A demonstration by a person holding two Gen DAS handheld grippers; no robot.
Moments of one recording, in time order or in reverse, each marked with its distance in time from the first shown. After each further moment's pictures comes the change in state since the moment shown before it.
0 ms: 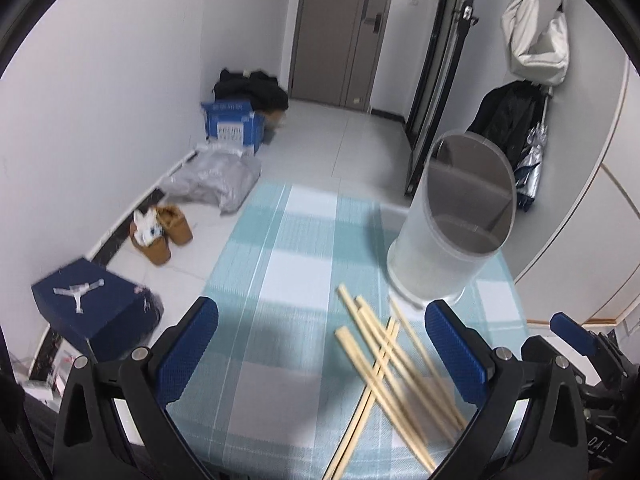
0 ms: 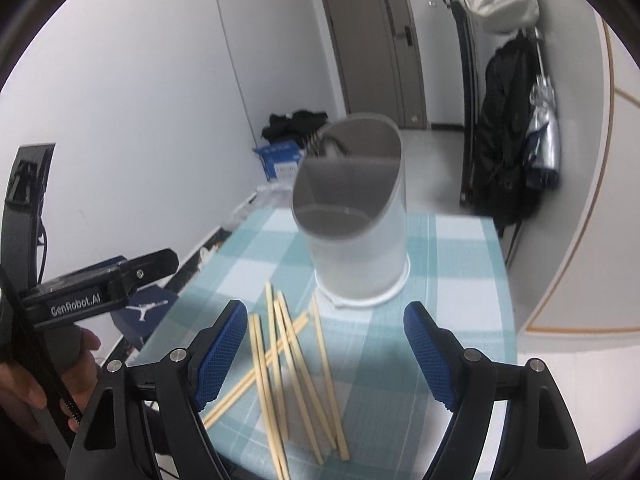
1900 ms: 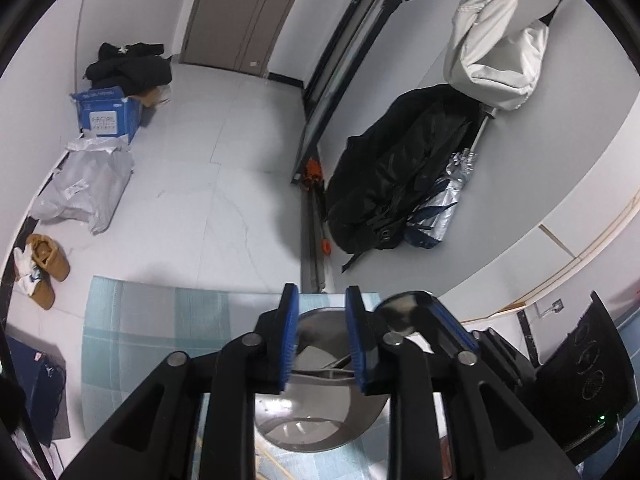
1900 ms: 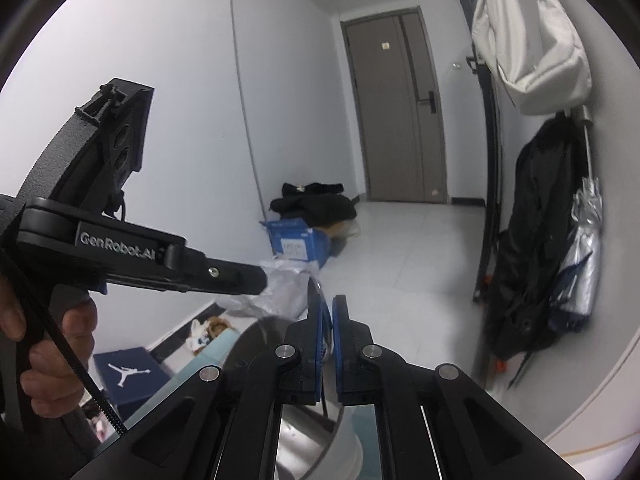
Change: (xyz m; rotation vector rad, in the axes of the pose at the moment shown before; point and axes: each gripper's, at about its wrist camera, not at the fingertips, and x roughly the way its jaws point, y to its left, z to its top) left arm 0.070 -0.081 0.169 0.047 0.189 -0.380; right arm 0.060 -0.063 0.145 -0.108 -0.262 0.055
